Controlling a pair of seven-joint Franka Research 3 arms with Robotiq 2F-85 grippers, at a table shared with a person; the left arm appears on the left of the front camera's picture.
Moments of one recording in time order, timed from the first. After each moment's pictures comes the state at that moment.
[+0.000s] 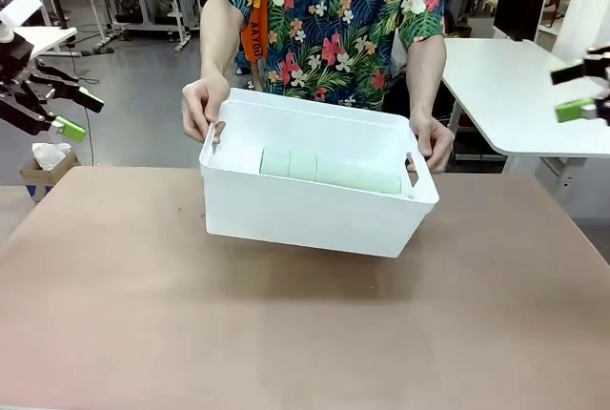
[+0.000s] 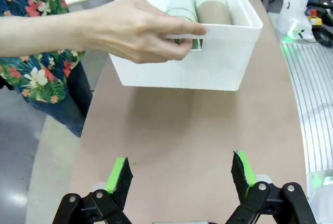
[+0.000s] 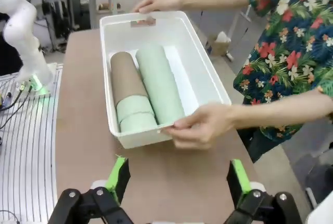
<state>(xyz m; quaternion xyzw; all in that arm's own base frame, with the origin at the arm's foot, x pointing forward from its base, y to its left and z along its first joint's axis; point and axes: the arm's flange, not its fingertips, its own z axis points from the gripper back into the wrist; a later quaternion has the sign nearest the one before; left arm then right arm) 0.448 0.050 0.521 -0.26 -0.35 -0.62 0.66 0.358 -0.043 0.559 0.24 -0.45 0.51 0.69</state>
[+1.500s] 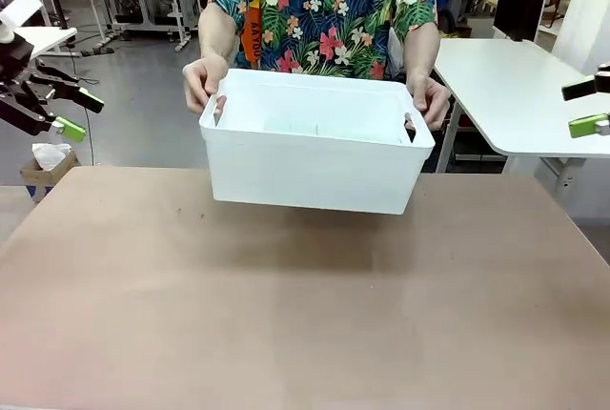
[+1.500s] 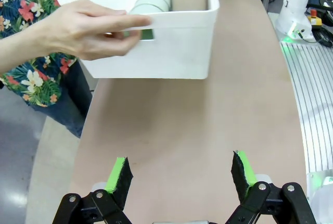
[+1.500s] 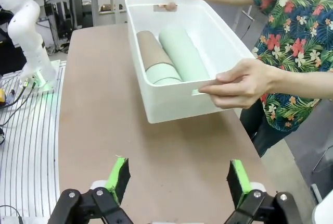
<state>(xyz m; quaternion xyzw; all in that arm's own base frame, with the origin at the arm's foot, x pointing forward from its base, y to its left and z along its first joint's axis) 0.449 0.051 0.521 -0.26 -0.35 -0.62 0.66 0.354 -0.058 0.546 0.25 -0.44 0.51 0.70</state>
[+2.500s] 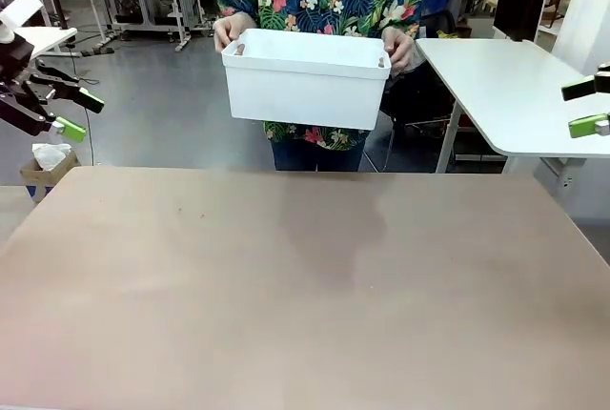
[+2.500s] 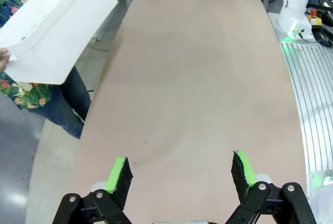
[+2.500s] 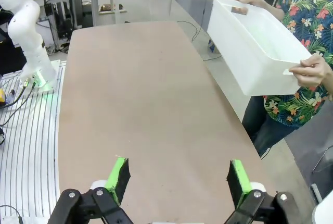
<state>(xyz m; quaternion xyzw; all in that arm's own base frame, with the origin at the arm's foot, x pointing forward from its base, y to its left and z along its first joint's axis) 0.449 0.051 0.521 -0.26 -0.35 -0.62 0.66 0.354 -0.058 0.546 0.25 -0.44 0.51 0.70</state>
